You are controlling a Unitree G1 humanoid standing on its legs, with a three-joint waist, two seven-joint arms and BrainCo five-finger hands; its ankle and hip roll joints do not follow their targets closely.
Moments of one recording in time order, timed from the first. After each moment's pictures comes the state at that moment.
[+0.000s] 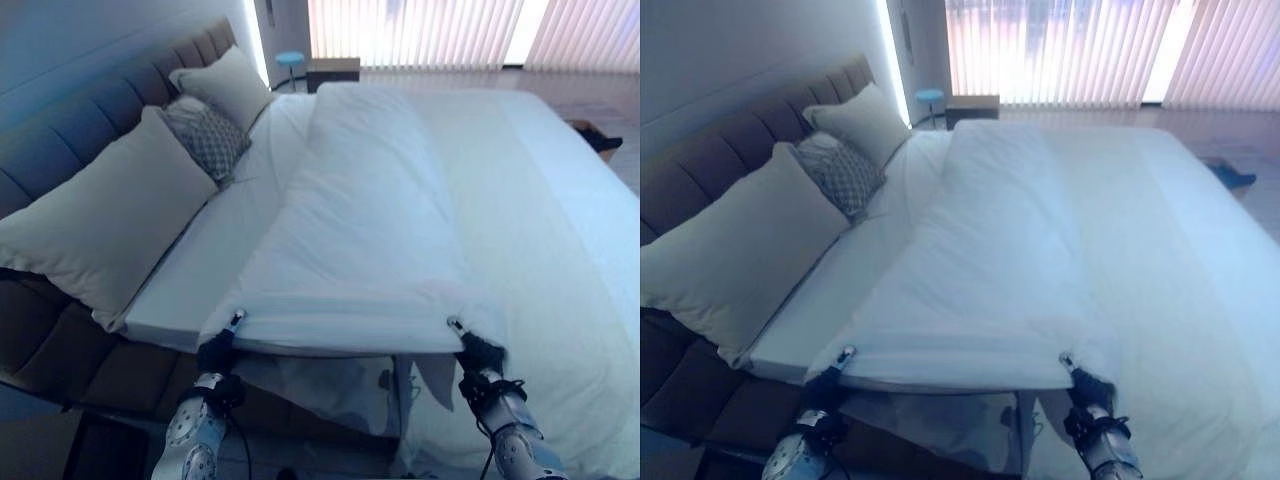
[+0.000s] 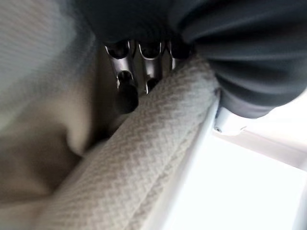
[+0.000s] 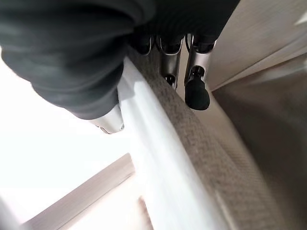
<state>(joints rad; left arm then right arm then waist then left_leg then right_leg) 0.11 0.23 -0.05 0.24 -0.64 -0.15 -0.02 0.02 -0.26 0.07 0.46 0.77 -0.10 0.03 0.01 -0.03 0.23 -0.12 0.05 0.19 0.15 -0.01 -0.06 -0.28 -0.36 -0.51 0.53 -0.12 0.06</state>
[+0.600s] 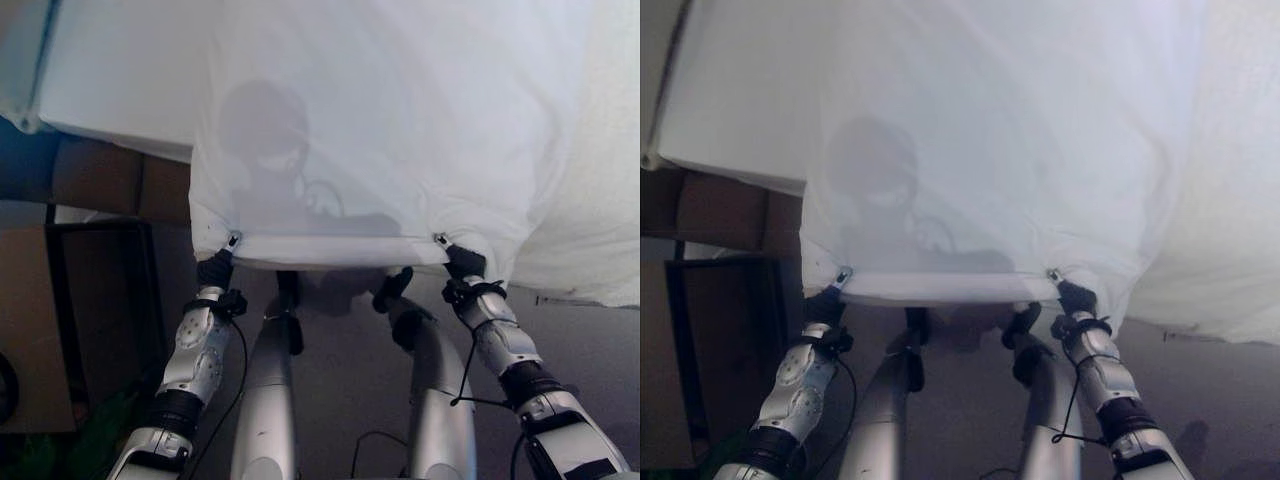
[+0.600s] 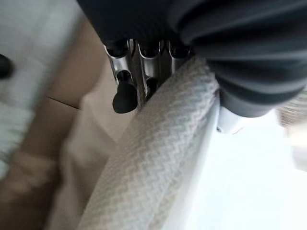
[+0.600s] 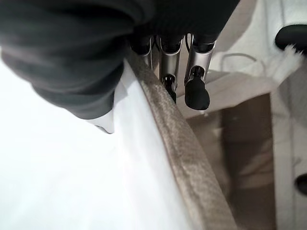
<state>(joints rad) -0.29 0.35 -0.10 0.38 -0.69 -0.29 0.10 -0.45 -0.37 0.14 0.57 0.73 -0.15 -0.07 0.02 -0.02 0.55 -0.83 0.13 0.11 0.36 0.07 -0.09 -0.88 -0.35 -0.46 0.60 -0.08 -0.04</state>
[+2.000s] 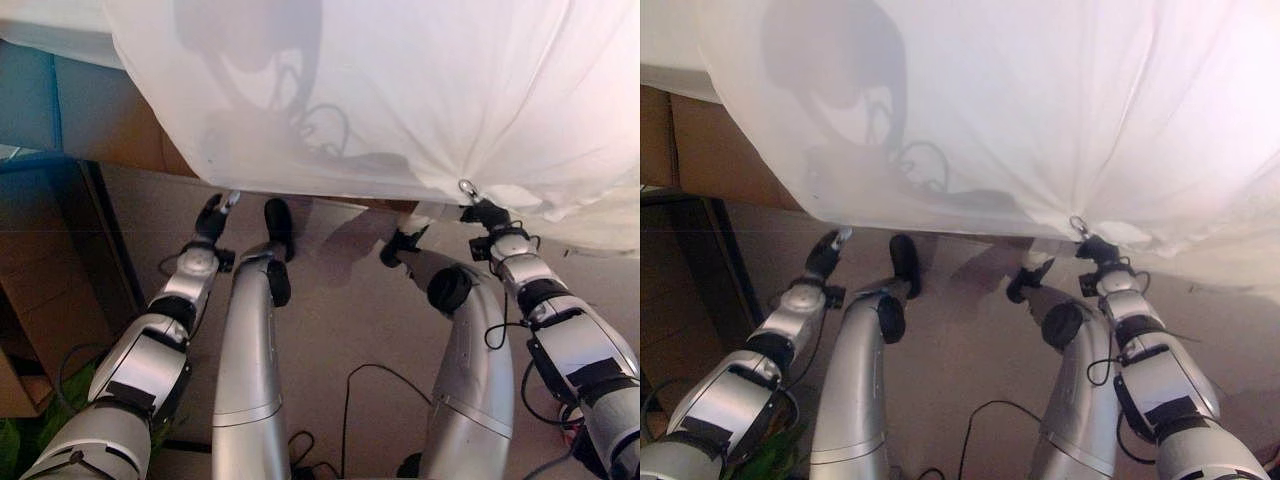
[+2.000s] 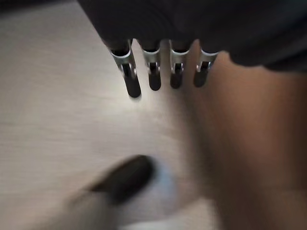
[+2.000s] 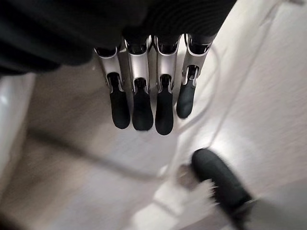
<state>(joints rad) -0.77 0.52 -0.38 1.19 -0.37 -0.11 0.19 -0.90 -0.56 0.33 1.27 0.30 -0.14 -0.13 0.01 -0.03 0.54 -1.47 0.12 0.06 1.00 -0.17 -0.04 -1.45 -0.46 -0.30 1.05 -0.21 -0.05</state>
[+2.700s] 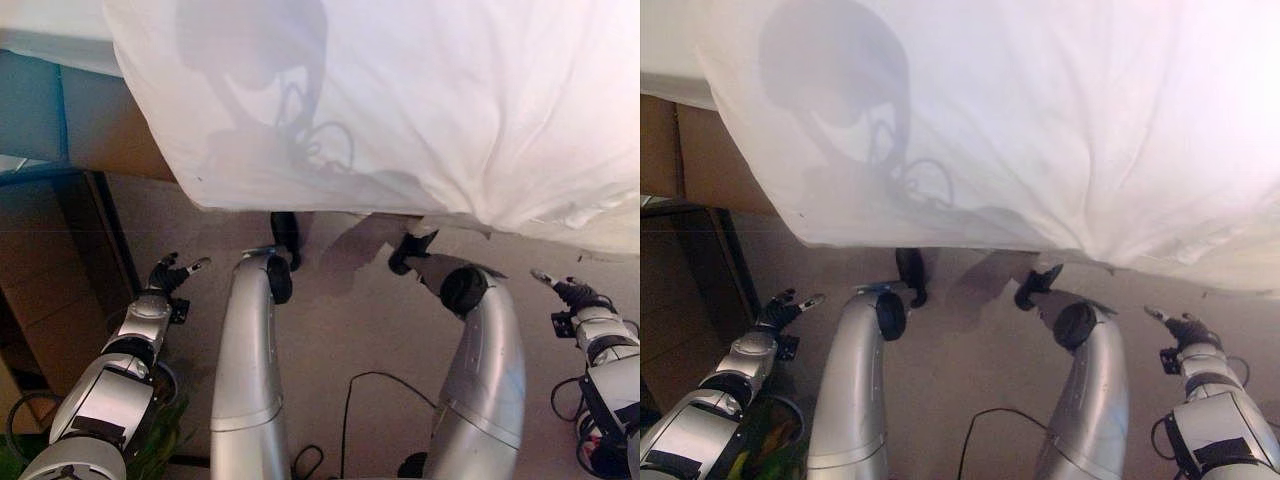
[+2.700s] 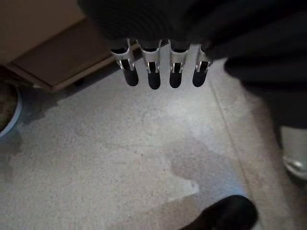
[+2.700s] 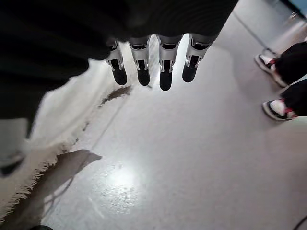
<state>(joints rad) -0.65 0.61 -0.29 1.22 -0.29 -0.08 0.10 -0.67 -0.72 0.24 1.46 0.22 0.01 -0.09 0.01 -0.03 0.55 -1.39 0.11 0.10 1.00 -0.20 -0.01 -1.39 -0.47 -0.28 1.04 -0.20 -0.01</state>
